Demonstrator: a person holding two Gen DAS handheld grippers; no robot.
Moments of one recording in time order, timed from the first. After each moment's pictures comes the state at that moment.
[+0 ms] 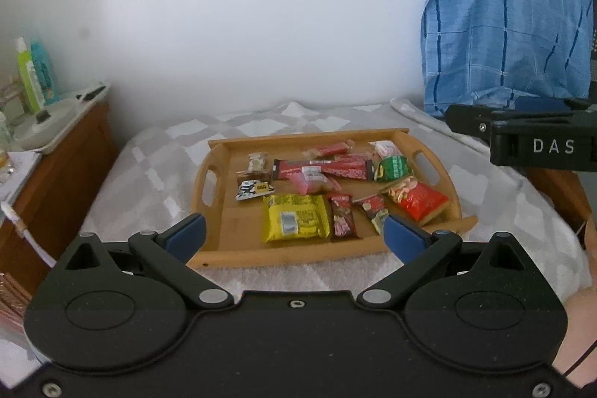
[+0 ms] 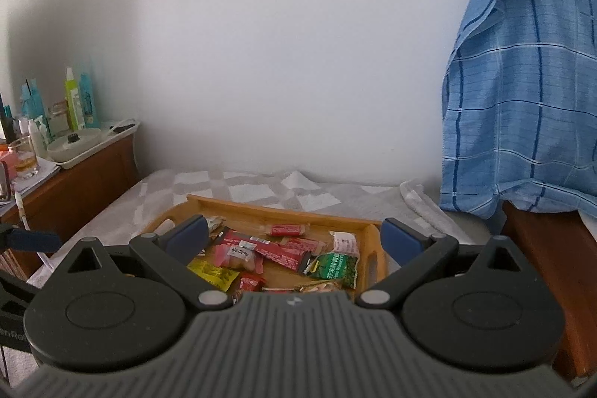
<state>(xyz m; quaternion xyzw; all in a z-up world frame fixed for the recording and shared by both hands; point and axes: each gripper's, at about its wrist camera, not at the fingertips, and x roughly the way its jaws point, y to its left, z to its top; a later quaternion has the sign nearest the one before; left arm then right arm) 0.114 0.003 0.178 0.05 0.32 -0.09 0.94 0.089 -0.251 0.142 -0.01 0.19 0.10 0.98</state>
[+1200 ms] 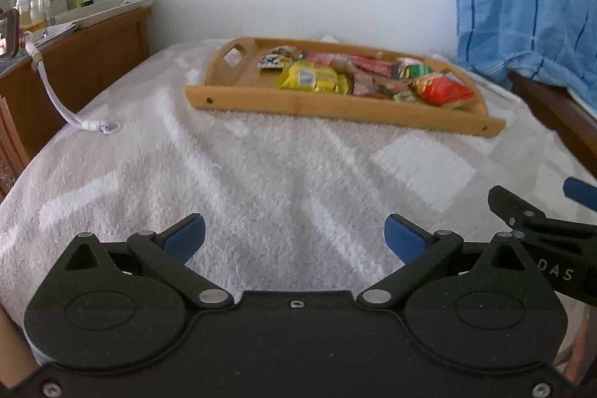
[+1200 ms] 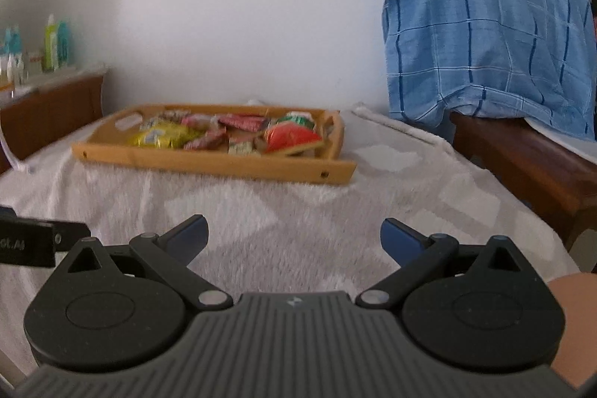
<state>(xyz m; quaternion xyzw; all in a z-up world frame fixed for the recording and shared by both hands) 0.031 0.011 0.033 -0.01 0.34 -0.02 0.94 -0.019 -0.262 -0.025 -0.03 0.20 0.03 0.98</state>
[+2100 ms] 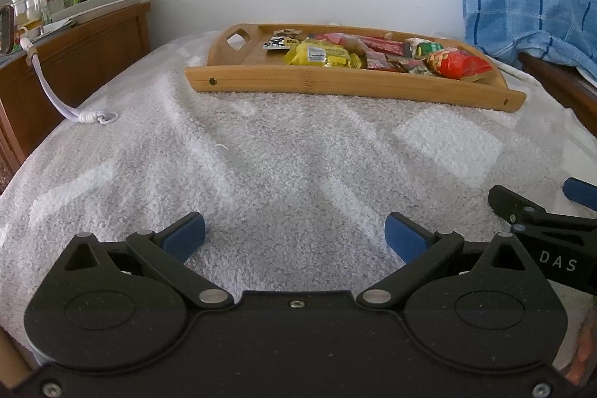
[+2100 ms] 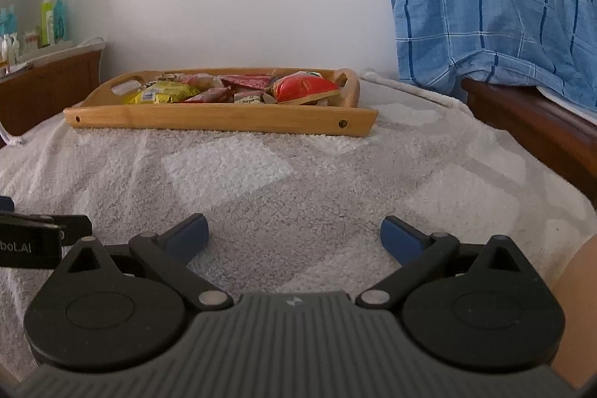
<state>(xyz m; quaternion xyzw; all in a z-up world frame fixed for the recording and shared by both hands) 0.041 0.015 0.006 0.01 0.34 -0.01 0.94 -0.006 -0.257 -0.058 0.00 0.23 0.03 0.97</state>
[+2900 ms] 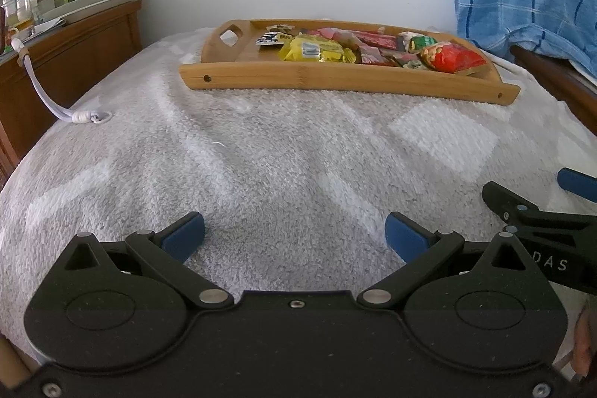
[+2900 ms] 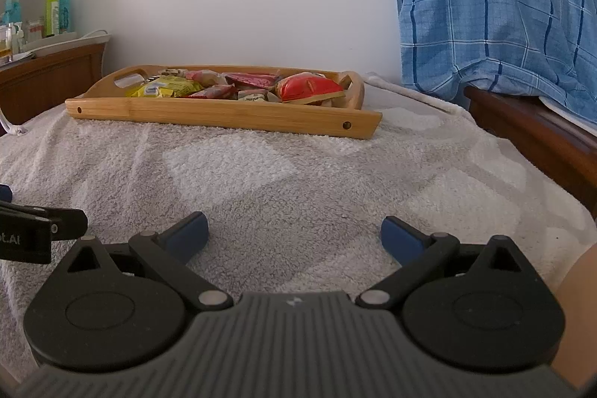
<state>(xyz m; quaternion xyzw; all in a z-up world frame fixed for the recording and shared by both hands) 0.041 0.018 0.006 0.02 0.35 -0.03 0.94 -0.004 -0.253 -0.059 -0.03 0.22 0.03 0.97</state>
